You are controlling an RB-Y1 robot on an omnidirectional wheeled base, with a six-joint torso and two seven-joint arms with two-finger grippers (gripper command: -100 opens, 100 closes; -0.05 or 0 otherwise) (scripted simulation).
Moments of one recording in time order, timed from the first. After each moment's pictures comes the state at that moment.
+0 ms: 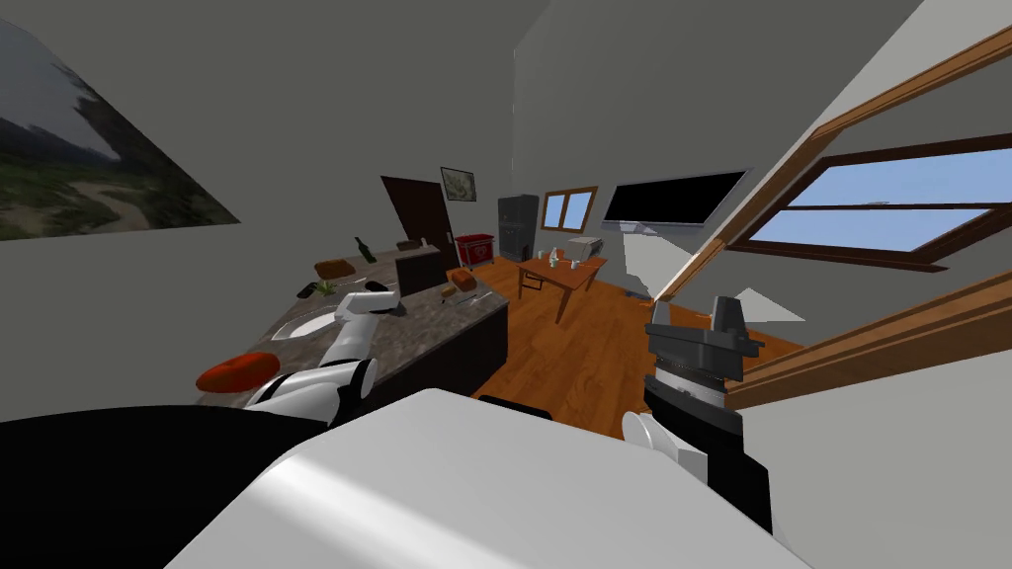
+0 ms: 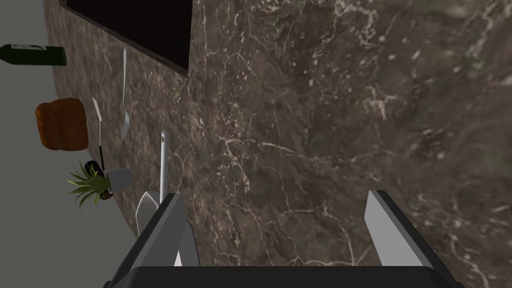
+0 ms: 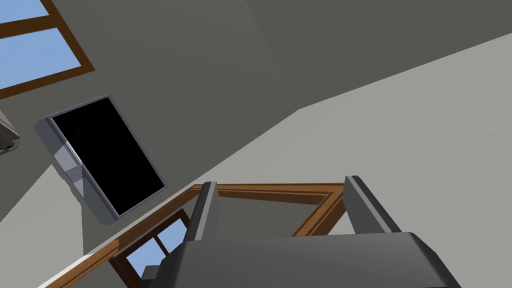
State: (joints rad) left arm -0.28 0.69 0.54 -1.21 0.17 1.03 0.59; right arm 0.55 0.01 -0.05 -2.35 -0.11 -0.49 -0.10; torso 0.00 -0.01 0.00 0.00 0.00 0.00
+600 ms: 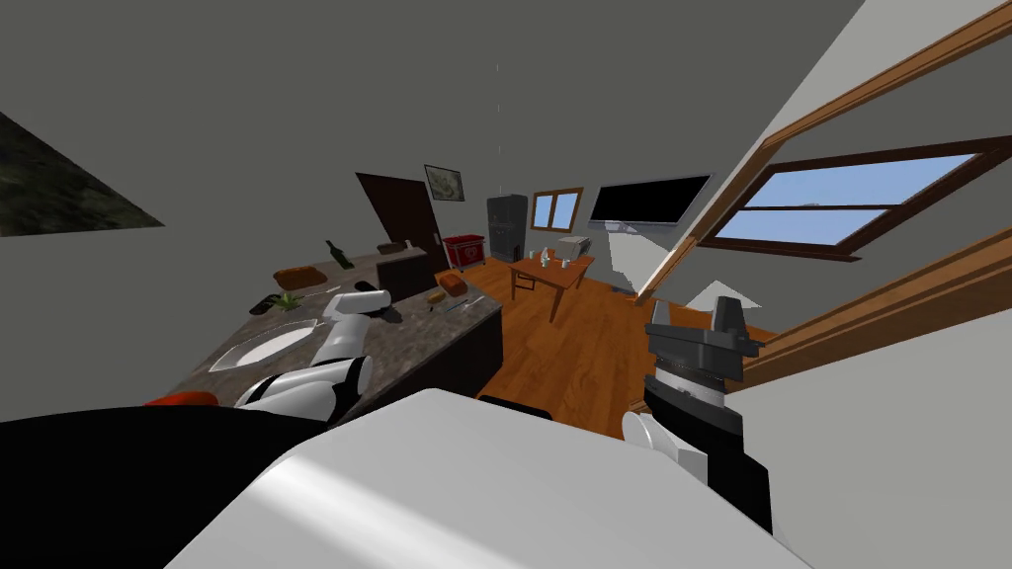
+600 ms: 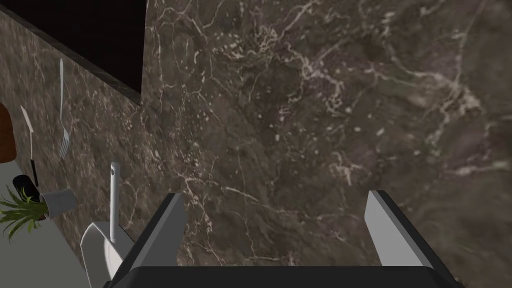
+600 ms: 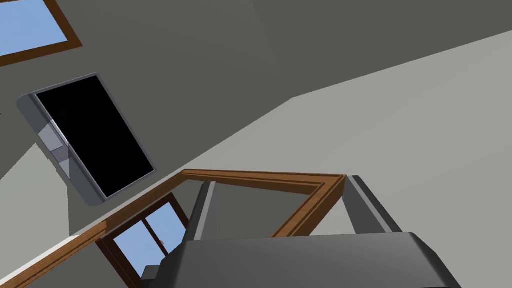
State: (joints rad) left arm -0.28 0.72 0.59 -1.16 0.22 1.18 0.63; right arm 0.55 0.01 -0.05 -2.35 -0.11 -0.49 -0.10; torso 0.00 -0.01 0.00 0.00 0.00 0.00
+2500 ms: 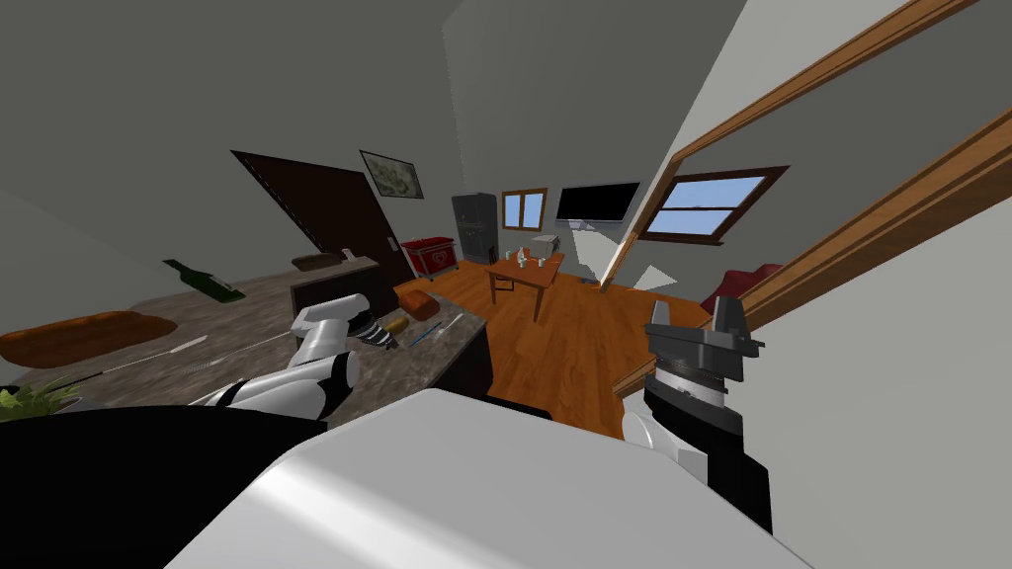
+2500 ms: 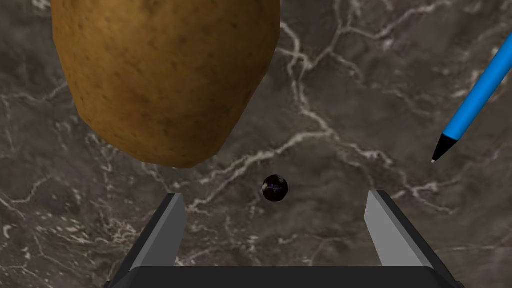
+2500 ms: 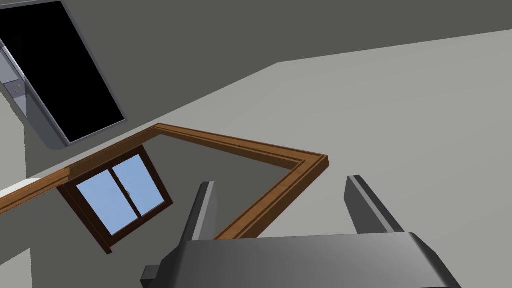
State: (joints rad) left arm -0.28 0.79 0.74 -0.95 0.37 1.61 0.75; right arm 0.55 0.01 -0.05 -2.35 -0.11 -0.49 -0.10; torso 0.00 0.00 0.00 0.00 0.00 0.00
